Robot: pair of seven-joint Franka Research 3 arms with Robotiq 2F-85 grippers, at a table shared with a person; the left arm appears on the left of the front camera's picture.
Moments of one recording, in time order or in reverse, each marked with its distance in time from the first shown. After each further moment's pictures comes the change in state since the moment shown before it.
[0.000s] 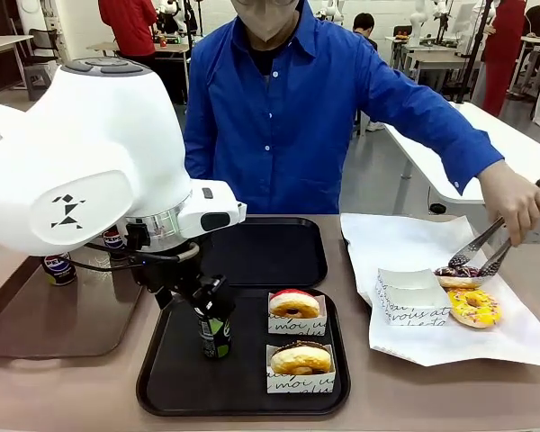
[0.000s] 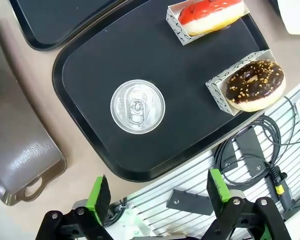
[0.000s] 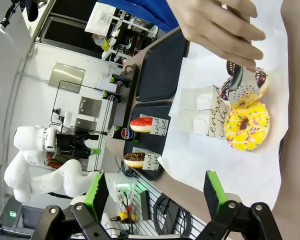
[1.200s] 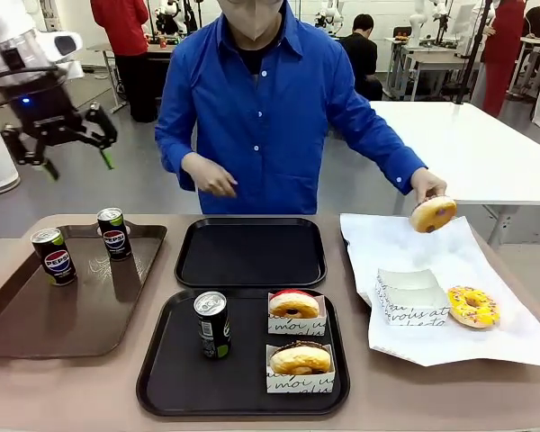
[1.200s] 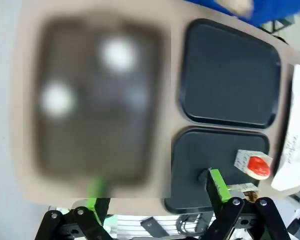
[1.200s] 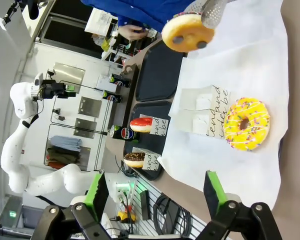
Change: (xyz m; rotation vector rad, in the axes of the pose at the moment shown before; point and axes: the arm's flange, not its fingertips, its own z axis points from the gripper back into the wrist) left arm 0.069 0.284 0.116 -0.069 -0.080 0.733; right arm 0.000 0.000 0.000 -0.001 0.000 0.000
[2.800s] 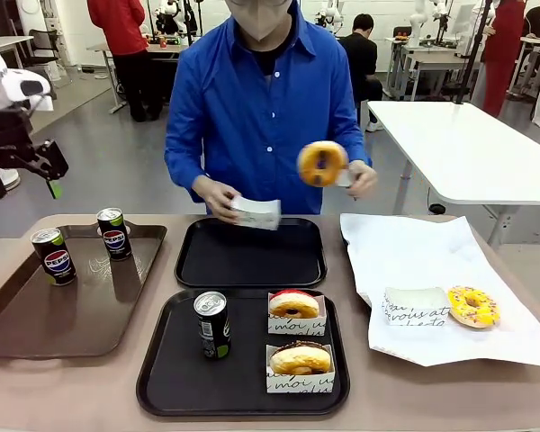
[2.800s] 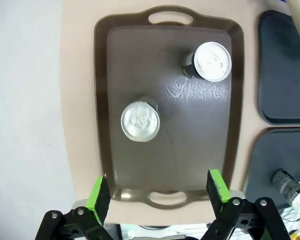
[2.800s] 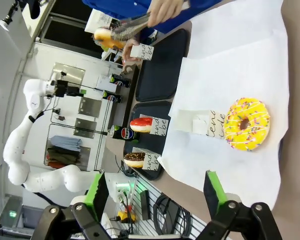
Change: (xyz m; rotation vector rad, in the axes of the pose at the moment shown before) left arm 0.042 0.086 -0.049 0.183 0.050 -0.173; right arm 0.000 0.000 0.000 0.000 0.000 0.000
